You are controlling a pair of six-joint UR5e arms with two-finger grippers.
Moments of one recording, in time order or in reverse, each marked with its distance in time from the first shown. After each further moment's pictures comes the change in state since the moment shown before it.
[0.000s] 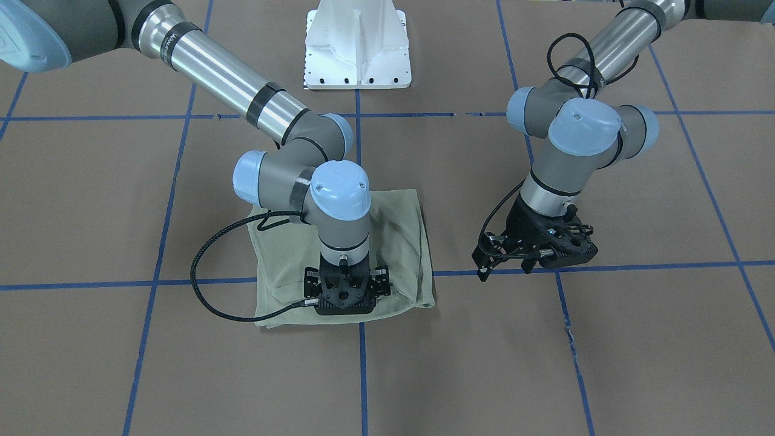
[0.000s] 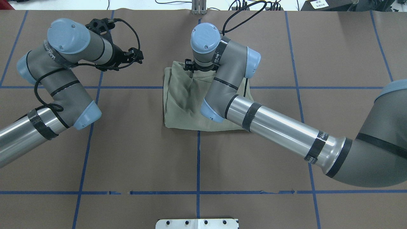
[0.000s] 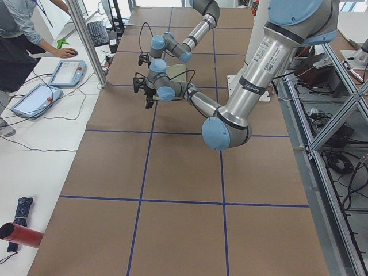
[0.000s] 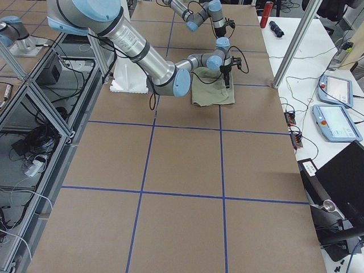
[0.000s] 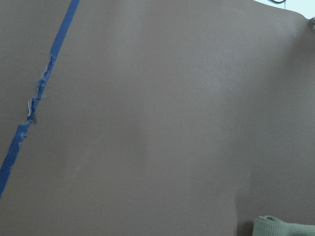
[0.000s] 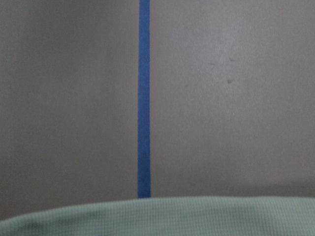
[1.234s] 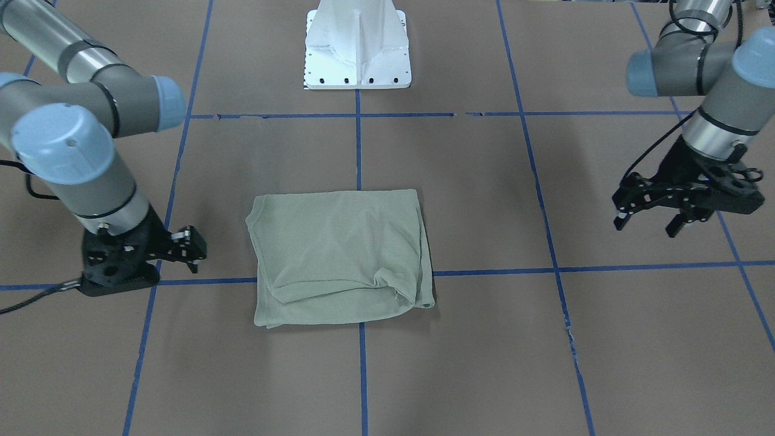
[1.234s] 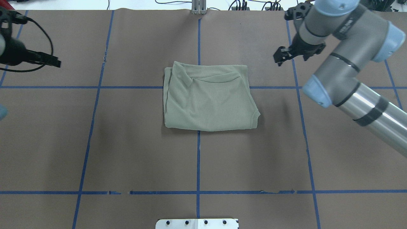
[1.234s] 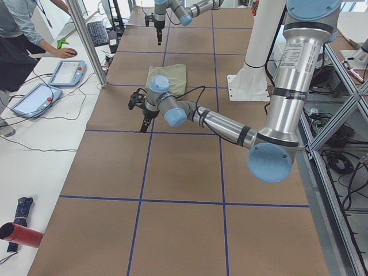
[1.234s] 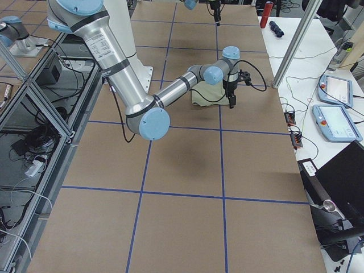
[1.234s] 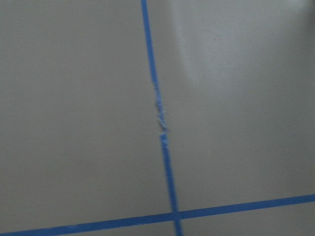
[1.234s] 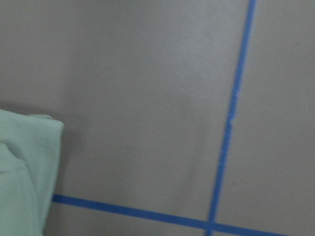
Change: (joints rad) left arm -0.300 0.419 -0.275 0.015 -0.201 0.692; right arm 0.303 -0.597 0.804 -0.436 0.296 -0.524
